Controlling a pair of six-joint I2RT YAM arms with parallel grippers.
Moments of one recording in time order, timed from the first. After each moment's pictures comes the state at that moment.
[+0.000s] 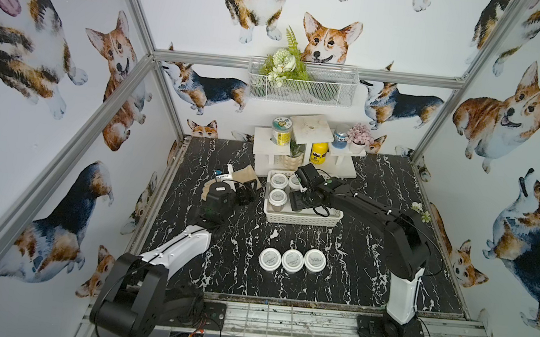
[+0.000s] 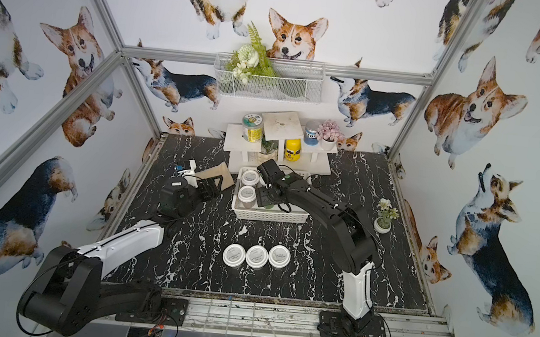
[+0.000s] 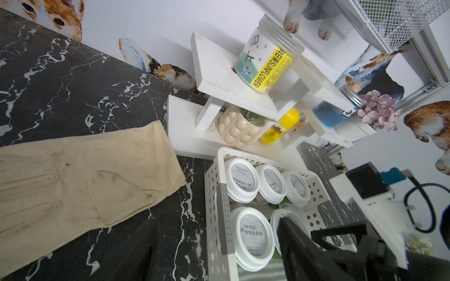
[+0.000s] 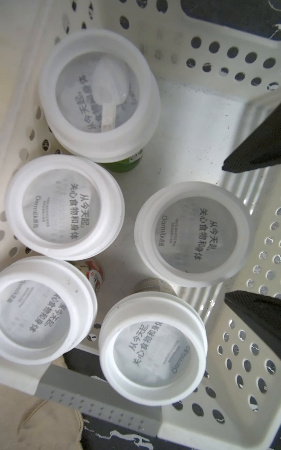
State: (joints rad) left arm -0.24 1.25 0.56 0.40 0.04 -0.55; right arm 0.66 1.96 1.56 -0.66 0.14 0.33
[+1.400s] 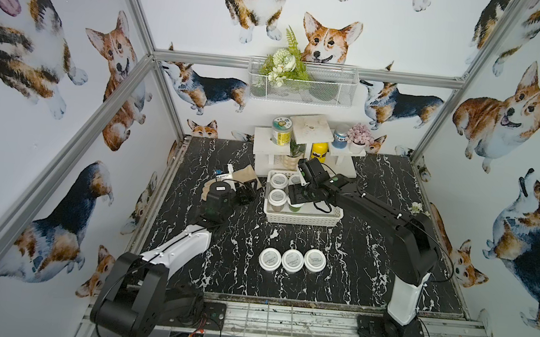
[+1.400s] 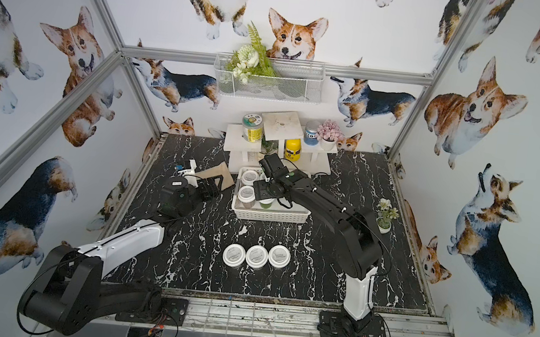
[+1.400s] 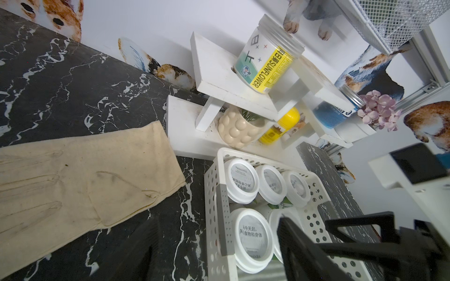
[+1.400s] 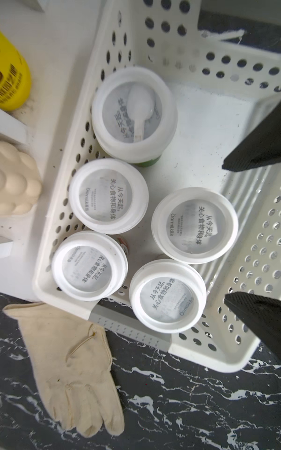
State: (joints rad) left arm -0.24 1.26 0.57 0.40 0.04 -0.56; right arm 0.66 1.85 1.56 -0.63 0.11 0.33
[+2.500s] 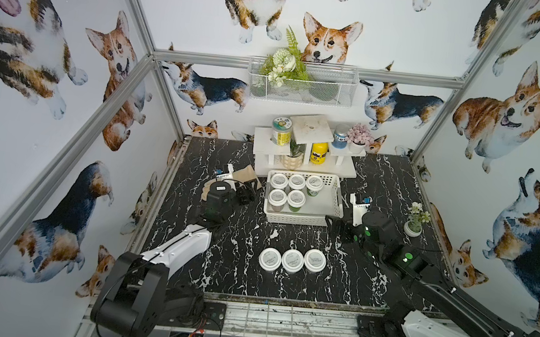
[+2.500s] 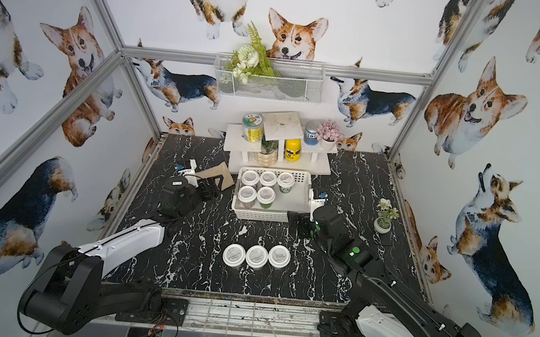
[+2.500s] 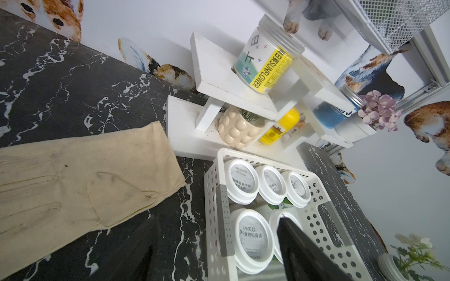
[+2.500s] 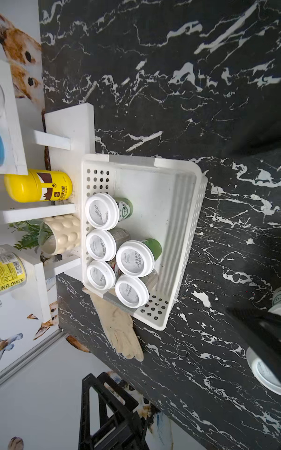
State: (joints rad) left arm -0.24 1.26 0.57 0.40 0.04 -0.55; right arm 0.66 0.91 0.69 -0.29 0.21 0.40
